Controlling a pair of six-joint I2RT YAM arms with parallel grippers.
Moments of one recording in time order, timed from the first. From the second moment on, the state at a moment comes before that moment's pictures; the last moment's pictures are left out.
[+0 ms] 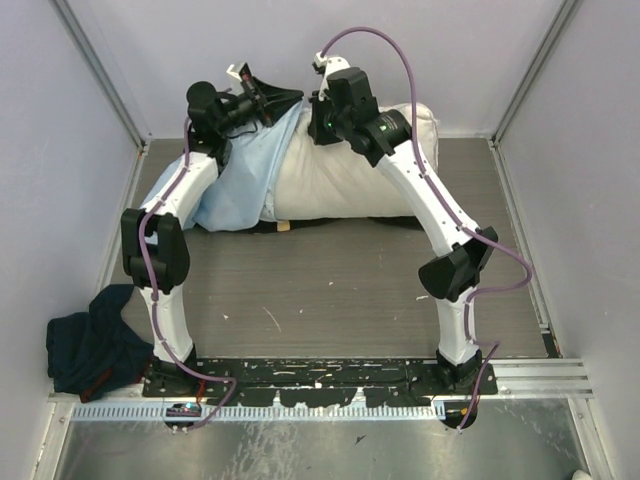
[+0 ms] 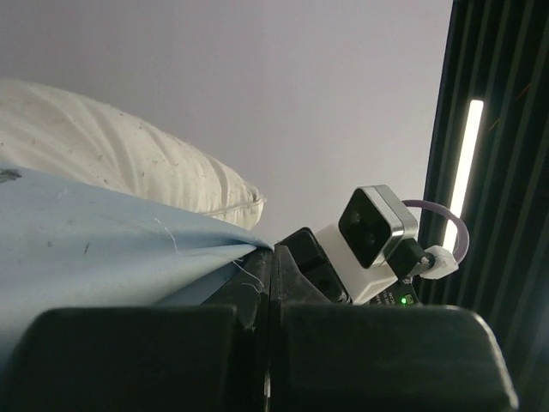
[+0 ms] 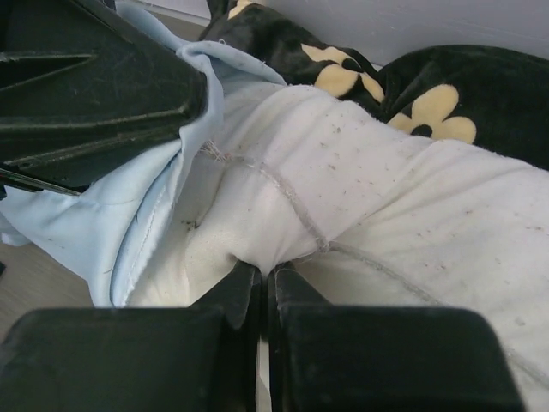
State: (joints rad) left arm -0.24 2.01 1.77 0.55 0.87 -1.85; right arm 0.61 2.02 2.38 -0.80 0.06 0.23
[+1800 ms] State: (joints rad) left arm -0.29 1.49 1.30 -0.40 0.36 -0.66; right arm 0.36 2.13 2.15 -0.26 -0.08 0.47
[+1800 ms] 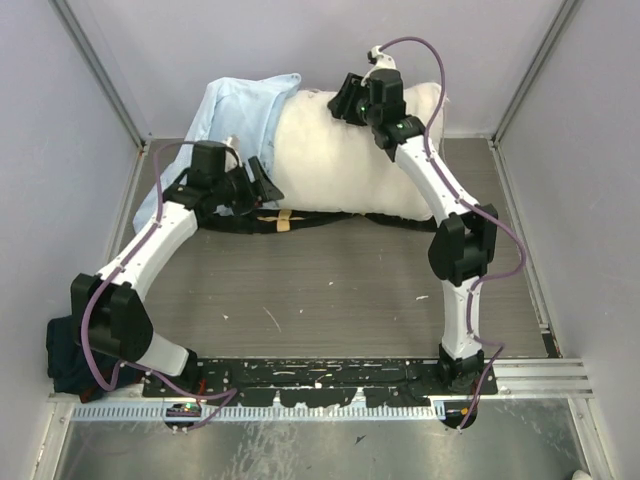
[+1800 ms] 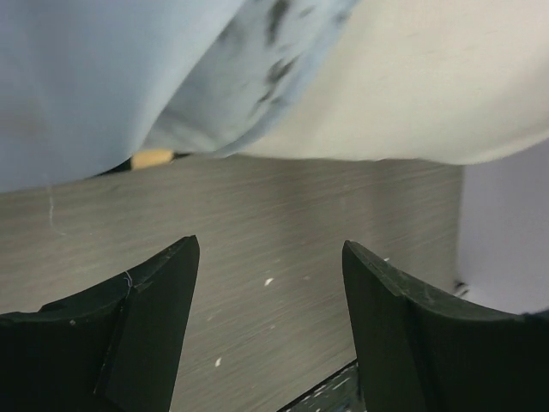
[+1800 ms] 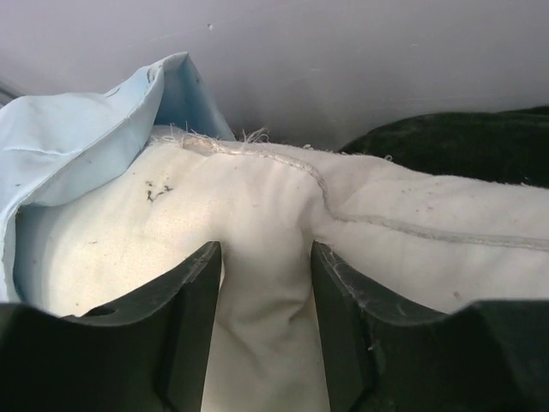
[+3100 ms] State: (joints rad) left arm -0.48 1.52 1.26 -0.45 -0.16 -0.60; right arm 0.36 1.62 1.54 -0.19 -0.08 0.45
